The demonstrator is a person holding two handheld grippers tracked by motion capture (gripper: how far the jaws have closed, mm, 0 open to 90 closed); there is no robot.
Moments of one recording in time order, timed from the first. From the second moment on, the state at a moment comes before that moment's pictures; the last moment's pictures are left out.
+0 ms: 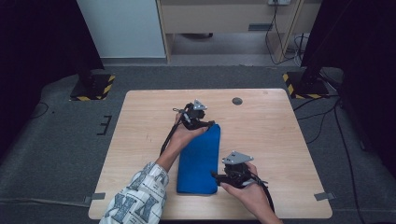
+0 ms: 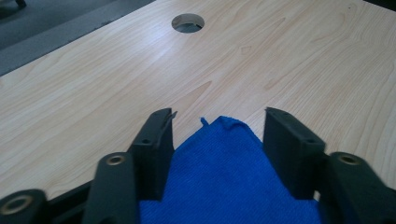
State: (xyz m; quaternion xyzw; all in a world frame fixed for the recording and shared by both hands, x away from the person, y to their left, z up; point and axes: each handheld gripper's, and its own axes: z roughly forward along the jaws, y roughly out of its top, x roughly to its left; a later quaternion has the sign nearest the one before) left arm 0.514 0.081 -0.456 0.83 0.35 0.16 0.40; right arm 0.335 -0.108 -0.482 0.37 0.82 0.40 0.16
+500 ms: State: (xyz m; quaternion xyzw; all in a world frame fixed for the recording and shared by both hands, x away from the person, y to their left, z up) left arm 0.507 0.129 -0.446 0.82 0.36 0.16 0.41; right arm 0.396 -0.118 -0.476 0.38 0.81 0.42 0.17
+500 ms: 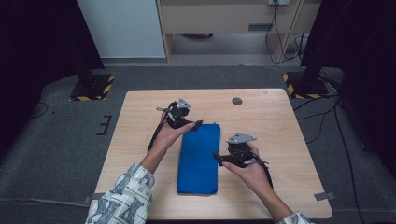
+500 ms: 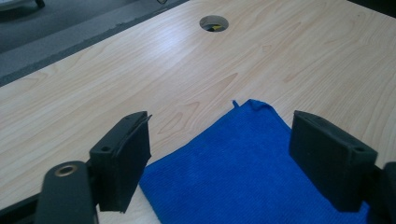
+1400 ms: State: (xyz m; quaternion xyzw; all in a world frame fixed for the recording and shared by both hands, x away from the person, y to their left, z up) left arm 0.525 0.163 -0.475 0.81 0.38 0.18 0.41; right arm 0.495 -0.105 -0.475 0.39 0.82 0.39 0.16
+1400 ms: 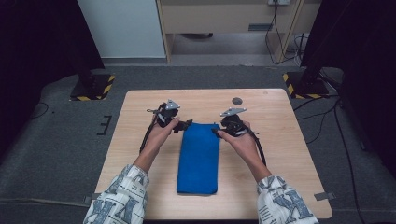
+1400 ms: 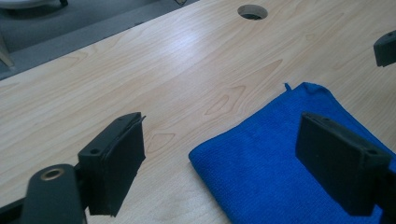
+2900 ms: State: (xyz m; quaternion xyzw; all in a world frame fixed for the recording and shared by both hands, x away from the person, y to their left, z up) left arm 0.544 0.154 -0.525 0.83 0.40 0.15 0.35; right arm 0.551 -0.091 -0.528 0.45 0.81 0.36 0.12
